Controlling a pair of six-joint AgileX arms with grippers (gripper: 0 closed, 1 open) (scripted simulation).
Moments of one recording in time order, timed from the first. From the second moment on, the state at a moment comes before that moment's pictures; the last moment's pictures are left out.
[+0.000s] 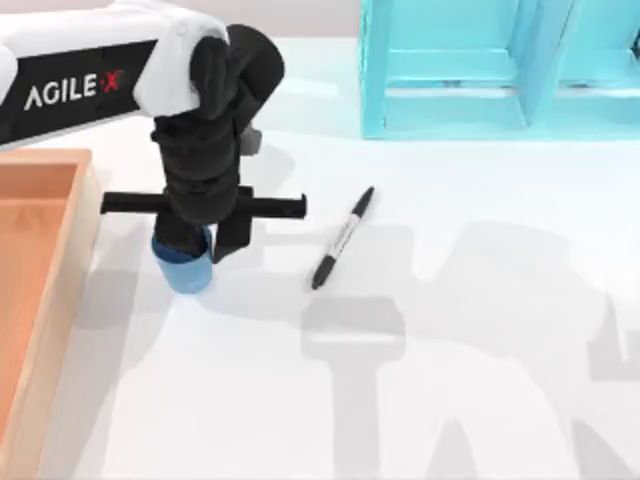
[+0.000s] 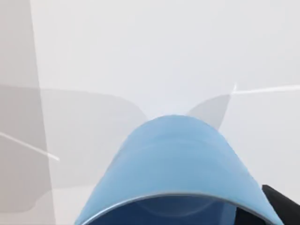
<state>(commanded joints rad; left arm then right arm) -0.48 2.06 1.54 -1.02 -0.07 -0.45 0.00 0.00 0.00 0.00 0.00 0.00</state>
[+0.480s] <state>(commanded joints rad) -0.48 2.06 1.54 -1.02 -0.07 -0.45 0.00 0.00 0.00 0.00 0.00 0.00</state>
